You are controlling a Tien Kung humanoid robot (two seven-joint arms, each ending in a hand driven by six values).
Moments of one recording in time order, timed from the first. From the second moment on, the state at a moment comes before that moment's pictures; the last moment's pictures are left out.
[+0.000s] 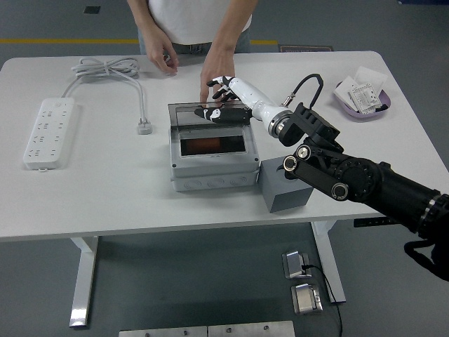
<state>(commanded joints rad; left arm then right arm) -0.08 0.29 -0.02 -0.20 -0.02 0.03 0.01 0.94 -0.15 0.39 0.91 -1.30 -0.25 -0.03</state>
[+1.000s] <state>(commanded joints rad) -0.07 0.29 -0.03 -0.20 -0.03 0.03 0.01 0.87 -0.28 0.33 1.25 -1.46 -0.20 -0.17</state>
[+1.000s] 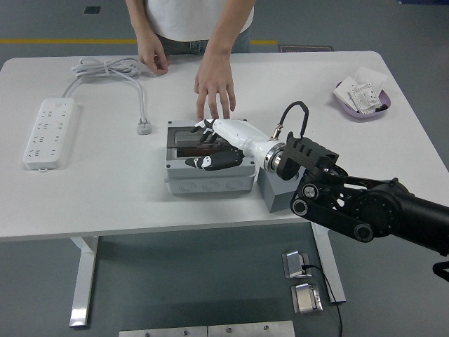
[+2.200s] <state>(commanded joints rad) -0.04 0.27 -0.12 -0.19 0.03 0.03 0.01 0.30 -0.35 1.17 1.38 -1.14 -0.28 0.28</state>
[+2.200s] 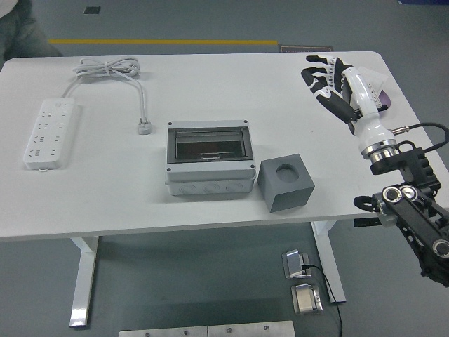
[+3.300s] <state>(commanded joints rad) -0.04 0.30 -0.15 -0.19 0.05 0.02 0.01 0.19 -0.34 1.33 1.32 -0.81 -0.12 0.34</state>
